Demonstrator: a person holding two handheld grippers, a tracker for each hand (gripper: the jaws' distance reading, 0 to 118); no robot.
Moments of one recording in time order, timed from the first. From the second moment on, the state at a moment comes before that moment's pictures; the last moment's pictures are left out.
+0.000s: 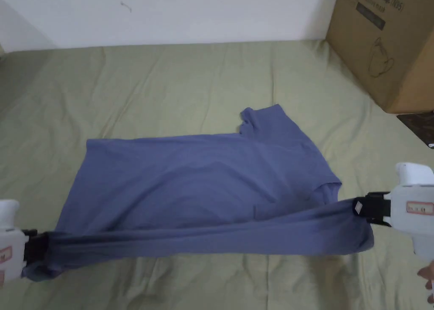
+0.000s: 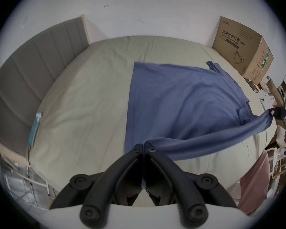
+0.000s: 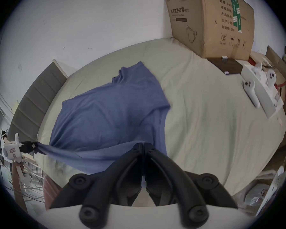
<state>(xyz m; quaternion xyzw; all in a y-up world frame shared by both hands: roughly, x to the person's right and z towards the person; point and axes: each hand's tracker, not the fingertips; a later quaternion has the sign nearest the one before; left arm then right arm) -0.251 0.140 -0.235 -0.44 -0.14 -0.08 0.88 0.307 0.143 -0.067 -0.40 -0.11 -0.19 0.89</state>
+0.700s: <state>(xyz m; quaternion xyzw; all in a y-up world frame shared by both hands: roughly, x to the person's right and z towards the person) -0.261 0.117 -0.264 -0.46 -0.16 -0.04 0.87 0.293 0.124 -0.092 -0.43 -0.12 -0.12 0.89</state>
